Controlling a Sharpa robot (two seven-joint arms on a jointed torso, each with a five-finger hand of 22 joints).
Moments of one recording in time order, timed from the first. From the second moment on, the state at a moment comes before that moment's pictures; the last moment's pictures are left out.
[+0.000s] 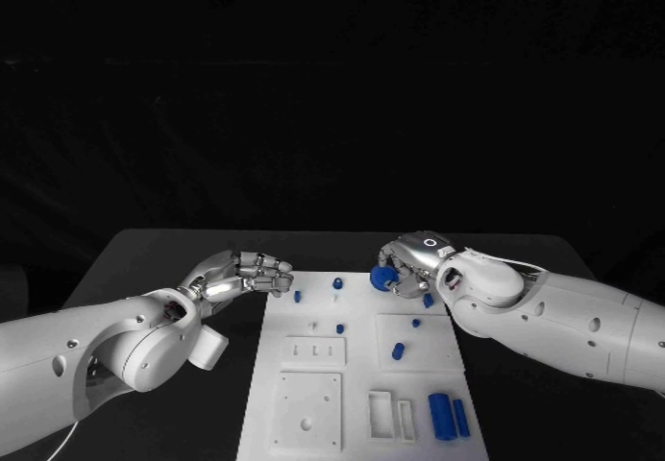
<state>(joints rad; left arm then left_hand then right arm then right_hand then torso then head) 1.41 -0.94 -0.21 1.62 -0.22 -0.24 0.29 1.13 -0.20 0.51 -0.20 0.10 0.70 0.17 0.34 0.45 1.00 0.16 0.08 0.07 0.77 0.19 0.33 0.45 0.04 0.52 0.09 0.45 1.20 1.32 -0.72 -0.07 1.33 -1.81 -0.35 -0.19 1.09 -0.28 0.78 -0.09 0.12 0.91 0.09 0.38 0.41 1.17 -0.01 1.04 1.17 1.31 -0.11 1.28 0.99 0.22 1.00 -0.06 1.57 0.44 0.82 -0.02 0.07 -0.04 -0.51</state>
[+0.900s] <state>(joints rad) 1.41 -0.93 -0.21 1.62 -0.22 -0.24 0.29 1.13 -0.20 0.50 -0.20 0.10 0.70 0.17 0.34 0.45 1.00 0.16 0.08 0.07 0.77 0.19 0.33 0.45 0.04 0.52 0.09 0.45 1.20 1.32 -0.58 -0.11 1.38 -1.96 -0.37 -0.26 1.09 -0.29 0.79 -0.08 0.09 0.92 0.09 0.37 0.41 1.17 -0.01 1.04 1.17 1.31 -0.11 1.28 0.99 0.22 1.00 -0.06 1.57 0.45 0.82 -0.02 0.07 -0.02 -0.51</state>
